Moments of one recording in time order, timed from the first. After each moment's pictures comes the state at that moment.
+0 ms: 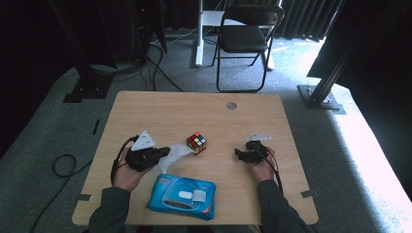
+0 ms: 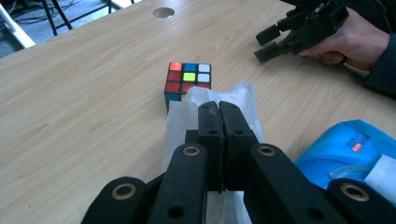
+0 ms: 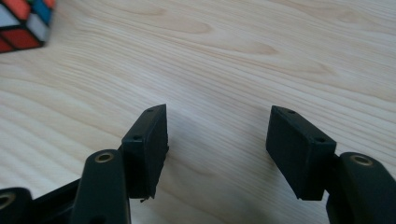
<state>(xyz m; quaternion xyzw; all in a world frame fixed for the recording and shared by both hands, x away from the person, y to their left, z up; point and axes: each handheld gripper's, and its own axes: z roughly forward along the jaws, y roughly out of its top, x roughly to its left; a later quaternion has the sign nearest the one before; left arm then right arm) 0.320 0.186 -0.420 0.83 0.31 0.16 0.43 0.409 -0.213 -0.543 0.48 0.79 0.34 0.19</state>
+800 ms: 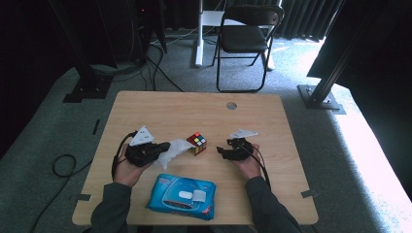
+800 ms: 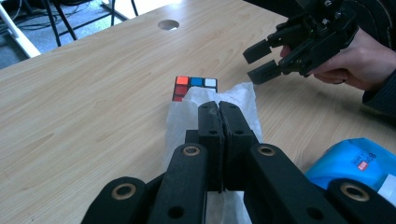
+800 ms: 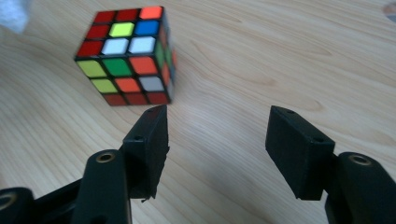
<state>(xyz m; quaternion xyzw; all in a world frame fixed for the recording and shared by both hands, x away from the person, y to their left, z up) 0.330 0.189 -0.415 0.82 0.32 0.16 0.45 0.404 -0.159 -0.513 0.40 0.81 0.41 0.15</state>
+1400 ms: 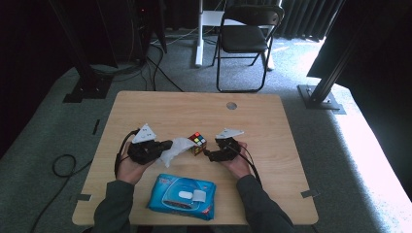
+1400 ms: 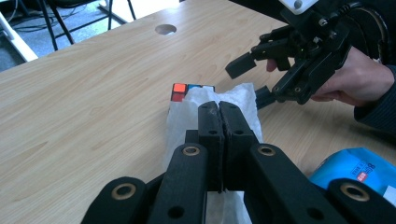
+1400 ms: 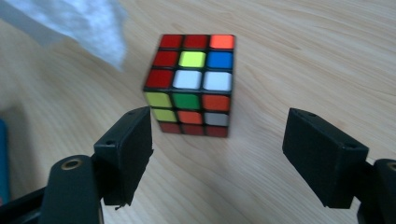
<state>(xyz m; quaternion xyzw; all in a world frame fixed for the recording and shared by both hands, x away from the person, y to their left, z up) 0.336 0.183 -0.413 0.82 0.32 0.16 0.45 0.404 -0.117 -0.507 0.35 0.83 0.43 0.13</state>
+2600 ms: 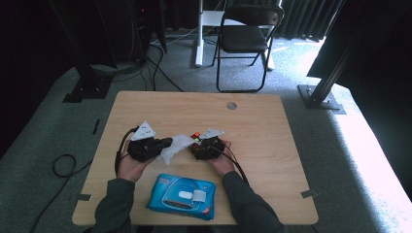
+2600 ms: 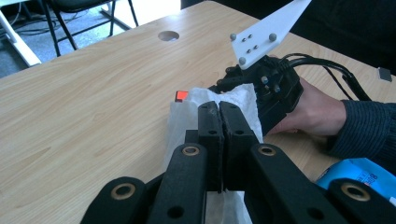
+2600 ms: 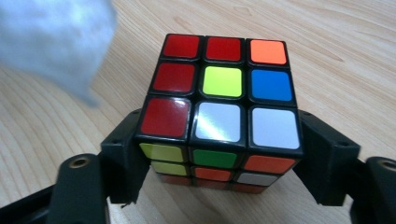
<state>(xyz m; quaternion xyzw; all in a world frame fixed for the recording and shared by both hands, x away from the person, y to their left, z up) 0.341 0.183 -0.410 0.81 0.32 0.16 0.46 0.425 -0.067 -0.537 0.33 0.84 0.41 0.15</state>
